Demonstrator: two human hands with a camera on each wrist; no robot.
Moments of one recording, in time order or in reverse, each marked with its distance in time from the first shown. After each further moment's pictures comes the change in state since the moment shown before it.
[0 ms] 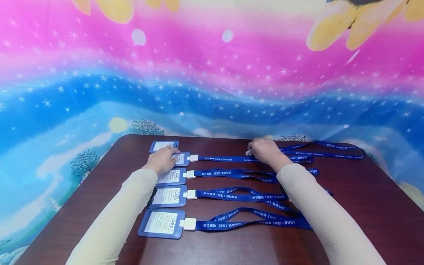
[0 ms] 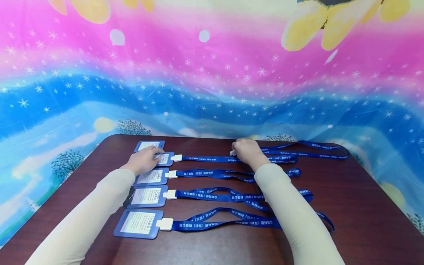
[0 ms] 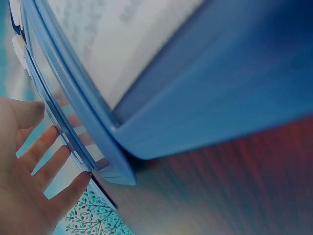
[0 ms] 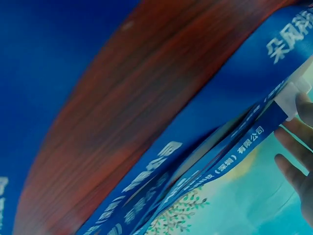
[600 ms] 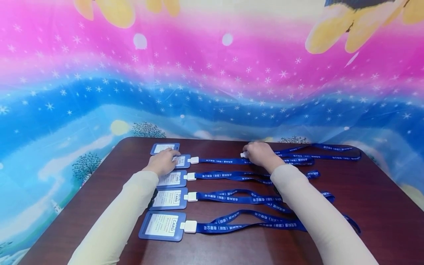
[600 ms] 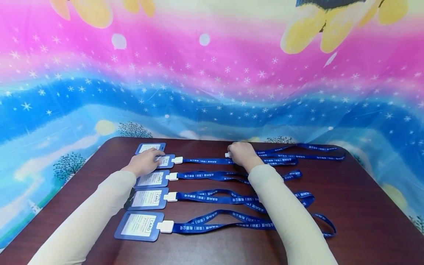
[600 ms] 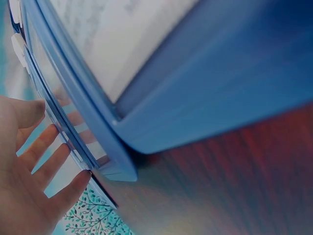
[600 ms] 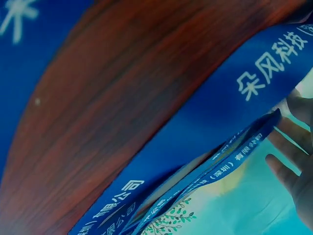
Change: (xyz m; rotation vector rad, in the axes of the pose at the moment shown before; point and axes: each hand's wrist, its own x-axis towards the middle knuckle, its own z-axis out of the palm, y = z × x) left_hand -0.002 0.002 -0.002 -0.001 -0.001 -0.006; right_hand 0.010 -0.016 0.001 -0.006 -0.071 0.018
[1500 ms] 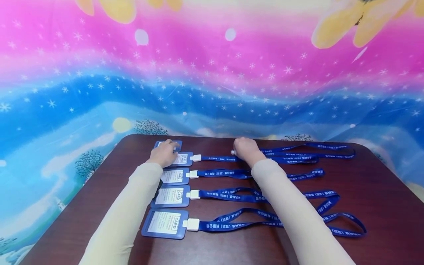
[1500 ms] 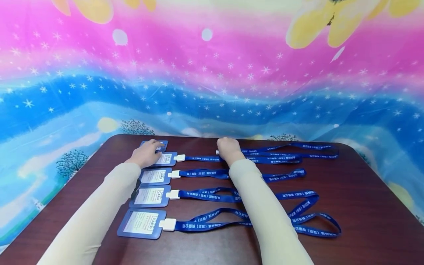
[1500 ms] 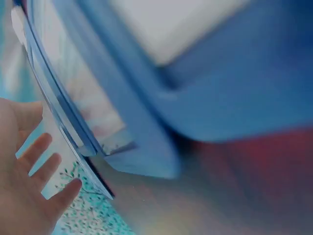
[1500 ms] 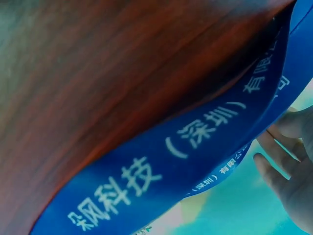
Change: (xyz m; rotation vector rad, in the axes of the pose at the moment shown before) left_hand 0.017 -0.007 -0.006 0.016 0.050 -0.034; right_hand 0.042 -0.044 0.002 0.022 -0.045 0.106
